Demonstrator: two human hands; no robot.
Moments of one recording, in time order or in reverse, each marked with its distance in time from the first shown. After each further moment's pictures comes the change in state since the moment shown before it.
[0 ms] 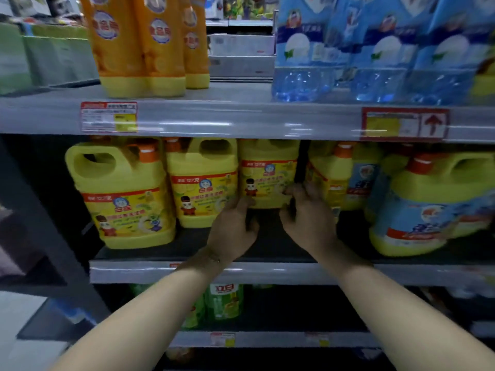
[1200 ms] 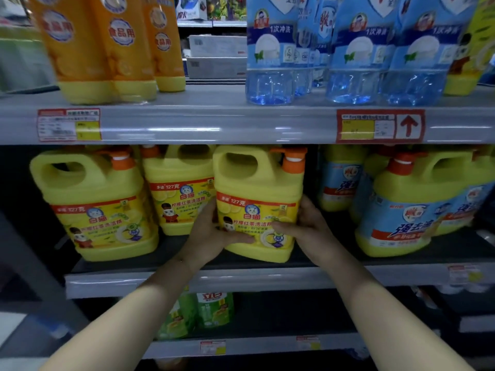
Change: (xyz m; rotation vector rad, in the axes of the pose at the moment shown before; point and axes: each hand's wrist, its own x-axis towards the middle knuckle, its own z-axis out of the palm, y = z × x) left_hand 0.007 -0.009 0.006 -0.777 -0.089 -0.223; right_hand -0.014 0.030 -0.012 1.416 -0.356 0.453
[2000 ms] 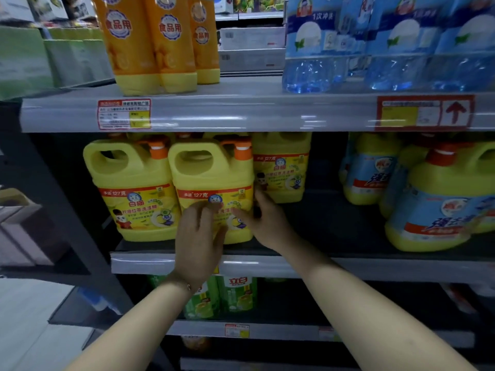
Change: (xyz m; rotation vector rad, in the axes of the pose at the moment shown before) left_hand -0.057 -0.022 -0.056 0.967 0.471 0.582; right_hand 0.024 0.026 0.108 -0.614 -0.065 -0.143
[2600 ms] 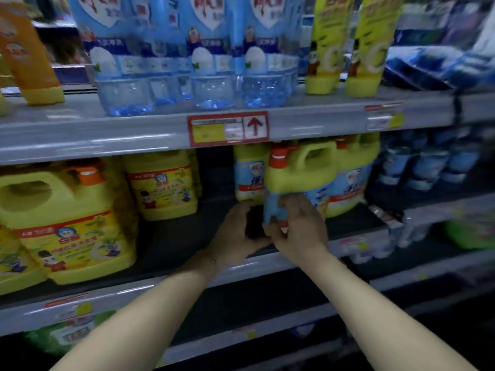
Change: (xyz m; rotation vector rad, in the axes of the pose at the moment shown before) left_hand 0.062 0.232 0.125 -0.805 -0.740 -0.090; right_hand -0.116 0.058 -0.231 -0.797 0.541 -0.123
